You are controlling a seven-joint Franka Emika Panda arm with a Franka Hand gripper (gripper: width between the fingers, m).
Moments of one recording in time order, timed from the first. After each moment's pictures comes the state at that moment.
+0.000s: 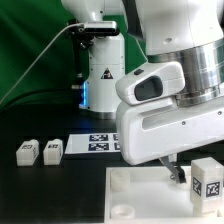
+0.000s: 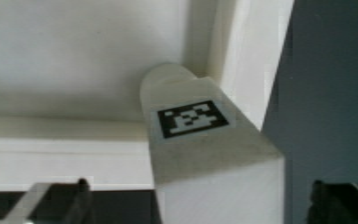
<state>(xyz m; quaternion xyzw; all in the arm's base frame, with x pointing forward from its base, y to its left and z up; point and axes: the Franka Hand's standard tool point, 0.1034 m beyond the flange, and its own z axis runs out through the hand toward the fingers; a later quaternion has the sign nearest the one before) 0.632 0.110 0.085 -0.99 -0.06 -0.03 0.10</state>
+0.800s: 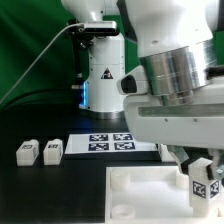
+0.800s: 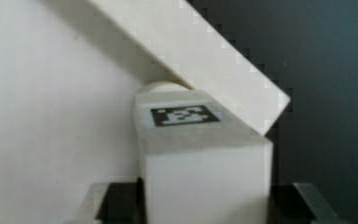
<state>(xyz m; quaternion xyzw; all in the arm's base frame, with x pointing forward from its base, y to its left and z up) 0.629 0.102 0.082 -0.85 0.51 0.01 0.14</state>
